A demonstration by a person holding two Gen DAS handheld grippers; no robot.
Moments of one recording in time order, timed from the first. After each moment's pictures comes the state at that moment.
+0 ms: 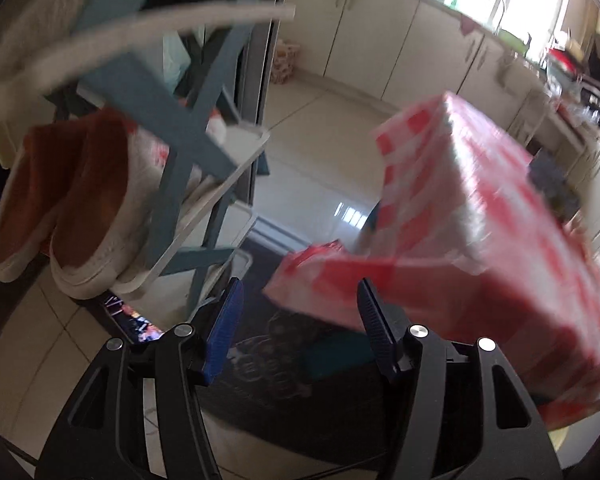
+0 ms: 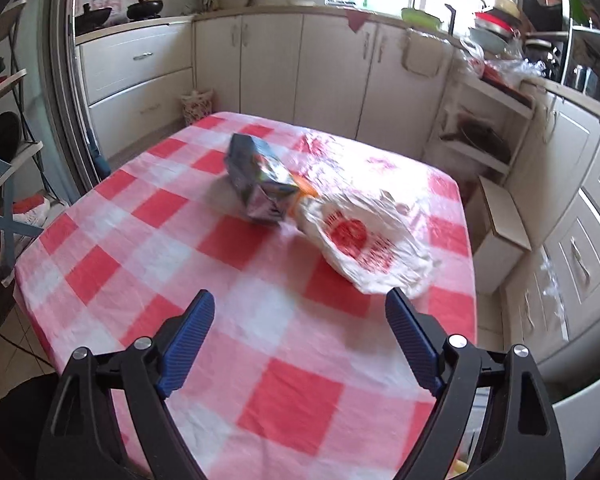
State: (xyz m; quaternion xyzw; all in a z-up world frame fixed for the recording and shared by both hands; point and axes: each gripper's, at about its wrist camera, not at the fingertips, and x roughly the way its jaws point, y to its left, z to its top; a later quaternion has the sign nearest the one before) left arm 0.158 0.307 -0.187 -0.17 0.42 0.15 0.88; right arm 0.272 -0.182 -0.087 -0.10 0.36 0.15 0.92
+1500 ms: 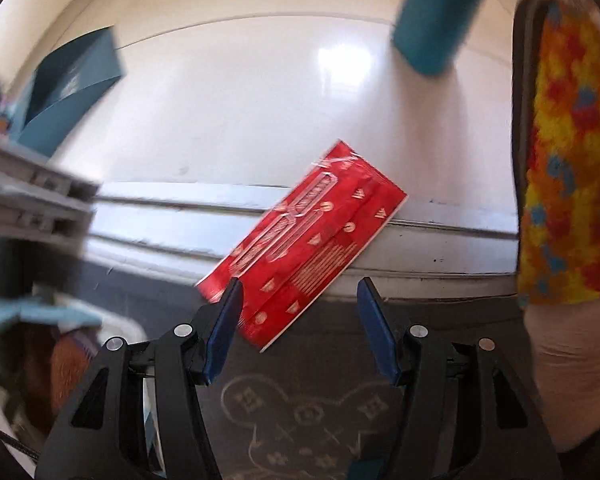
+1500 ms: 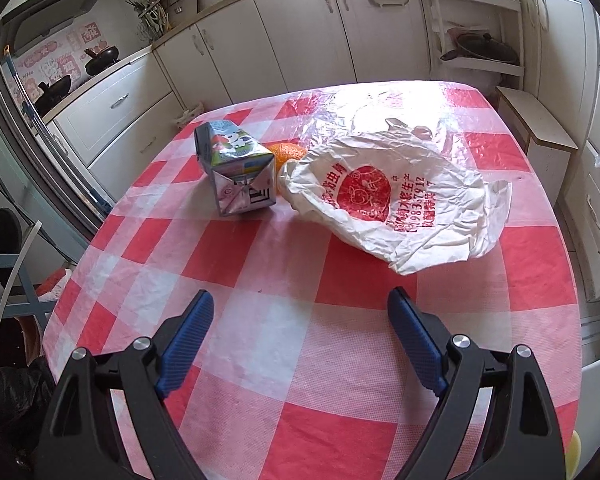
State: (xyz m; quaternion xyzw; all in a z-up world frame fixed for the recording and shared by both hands) left arm 0.506 0.269 -0.534 0.00 0.67 0.04 0.74; right arm 0.319 -0.207 -0.132 0.09 0.43 0.17 0.88
